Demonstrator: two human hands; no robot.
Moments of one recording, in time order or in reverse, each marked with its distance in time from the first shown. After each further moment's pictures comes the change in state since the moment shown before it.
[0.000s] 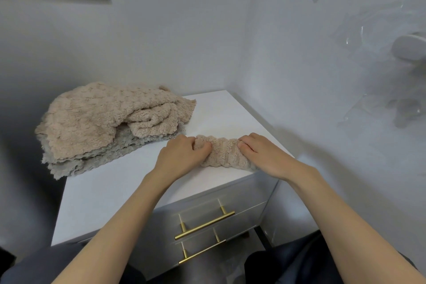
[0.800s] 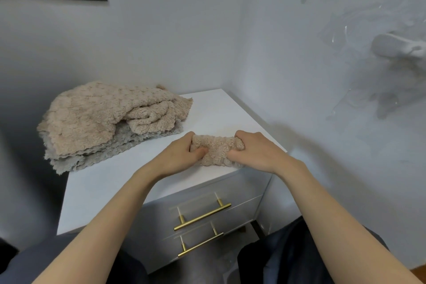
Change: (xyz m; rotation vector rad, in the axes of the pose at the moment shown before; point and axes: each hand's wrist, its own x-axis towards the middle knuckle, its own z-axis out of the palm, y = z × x) left_hand -0.021 0.008 -0.017 -0.154 -0.221 0.053; right_hand -0.013 -0.017 -0.001 -0.052 0.044 0.111
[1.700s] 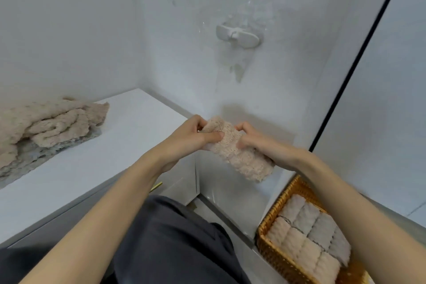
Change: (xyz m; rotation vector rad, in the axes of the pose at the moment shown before) left_hand -0.051 0.157 0.094 -0.361 -0.333 0.170; right_hand -0.202 0.072 -0.066 0.726 -0.043 0.244
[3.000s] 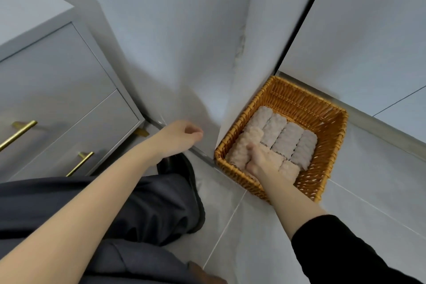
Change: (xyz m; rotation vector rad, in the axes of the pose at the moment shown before) left_hand 0.062 -0.155 0.178 0.354 -0.380 -0.408; right_hand 0.019 0.398 0.046 1.187 0.831 0.771
